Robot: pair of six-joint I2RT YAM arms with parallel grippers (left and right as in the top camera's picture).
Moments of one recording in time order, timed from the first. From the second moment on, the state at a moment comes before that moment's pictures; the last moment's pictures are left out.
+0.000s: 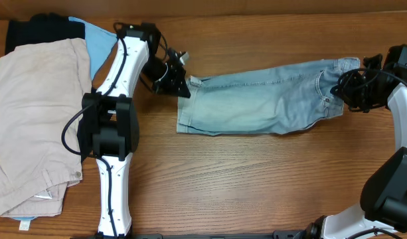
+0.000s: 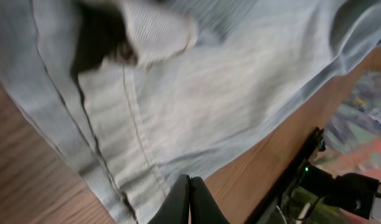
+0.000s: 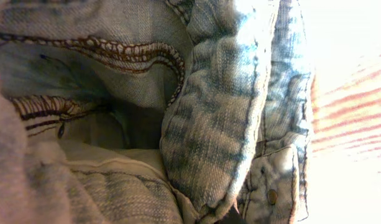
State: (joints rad) left arm -0.14 2.46 2.18 -1.47 0.72 0.21; right arm -0.38 1.77 1.42 -0.89 -0.42 0.25
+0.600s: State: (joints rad) left arm -0.15 2.46 1.98 -1.20 0.61 -0.07; right arm -0.26 1.77 1.43 -0.86 -0.41 0.32
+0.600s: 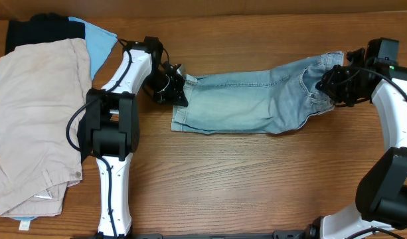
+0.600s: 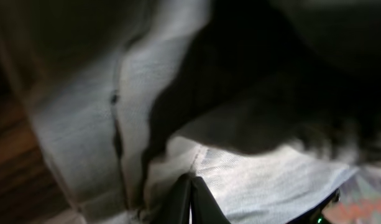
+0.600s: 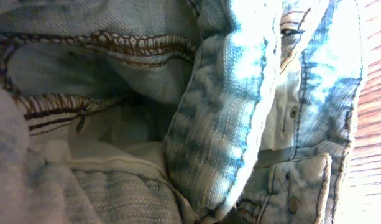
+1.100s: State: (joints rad) left arm -0.16 2.45 1.97 -1.18 0.55 -0.19; right arm -0.11 1.77 1.76 -1.20 -0.36 0.31
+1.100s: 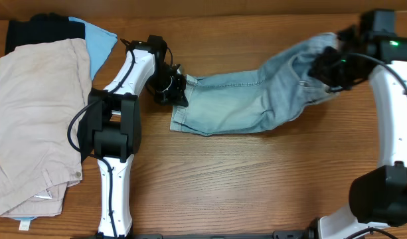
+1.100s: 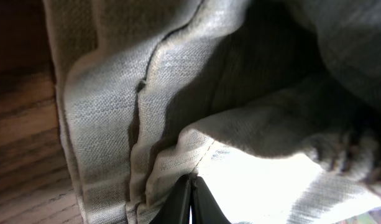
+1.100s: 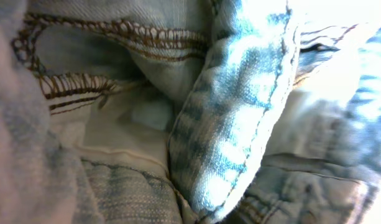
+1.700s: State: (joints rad) left arm -0.16 2.45 1.97 -1.18 0.55 -0.19; right arm 0.43 1.96 1.77 -1.05 -0.19 0.49
